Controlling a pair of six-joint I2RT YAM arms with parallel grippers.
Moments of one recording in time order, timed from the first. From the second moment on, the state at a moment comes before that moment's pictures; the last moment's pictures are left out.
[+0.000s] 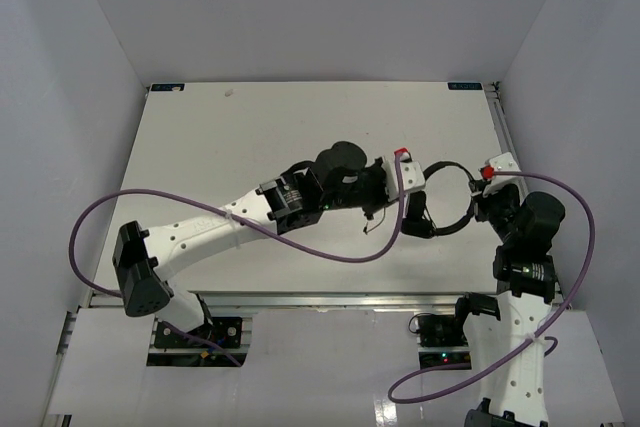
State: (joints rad) left arm -1.12 1.53 1.46 -0.24 0.15 0.31; right arm -0.21 0.50 0.62 -0.34 -0.47 -0.38
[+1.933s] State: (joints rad) left arm -0.89 1.60 0.81 1.03 0.62 -0.25; right arm -0.20 0.84 1.06 -0.30 -0.93 0.49
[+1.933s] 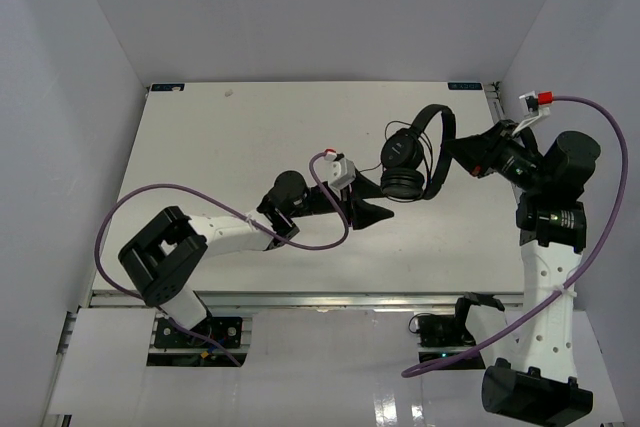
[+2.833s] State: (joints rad) left arm -1.00 1.69 0.89 0.96 0.38 -0.12; right arm -0.20 0.82 1.06 -0.26 -0.94 0.52
